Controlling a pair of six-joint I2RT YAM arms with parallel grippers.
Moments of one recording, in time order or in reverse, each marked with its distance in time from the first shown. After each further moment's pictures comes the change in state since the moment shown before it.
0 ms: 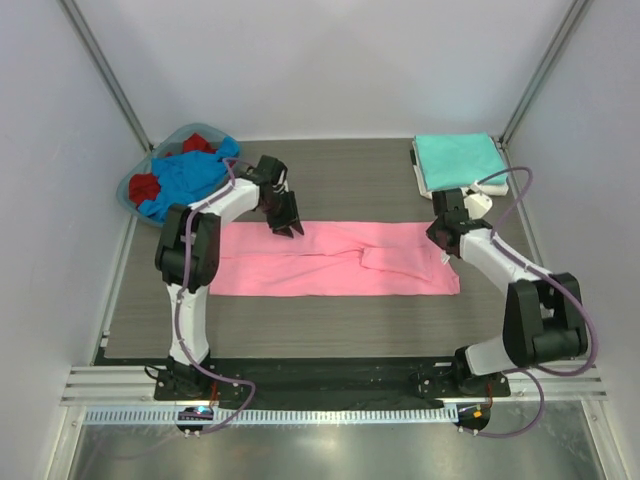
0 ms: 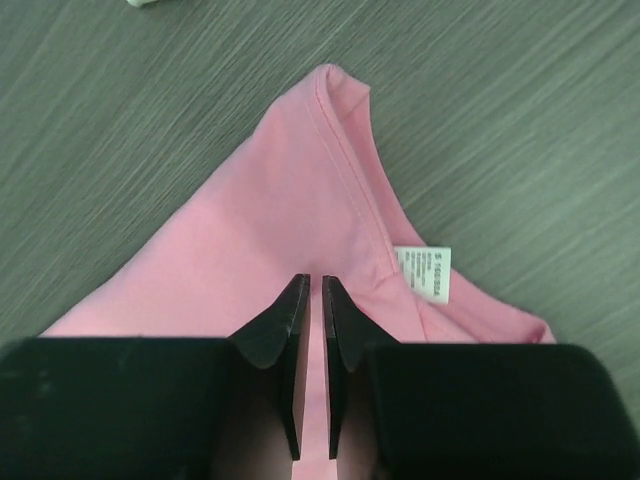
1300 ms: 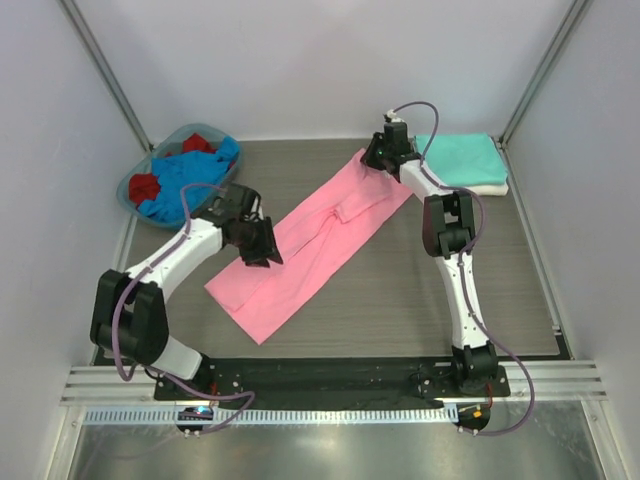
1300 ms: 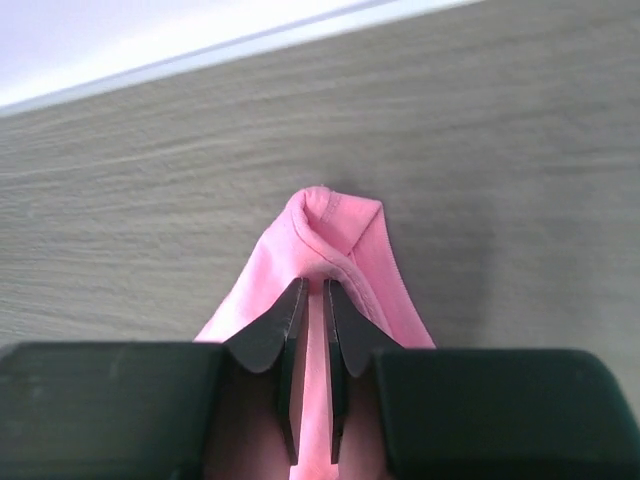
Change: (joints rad) left arm 0.043 -0.601 -0.488 -0.076 -0.079 -0.014; right arm 0.040 1.254 1.360 0.221 -0.540 -0.385
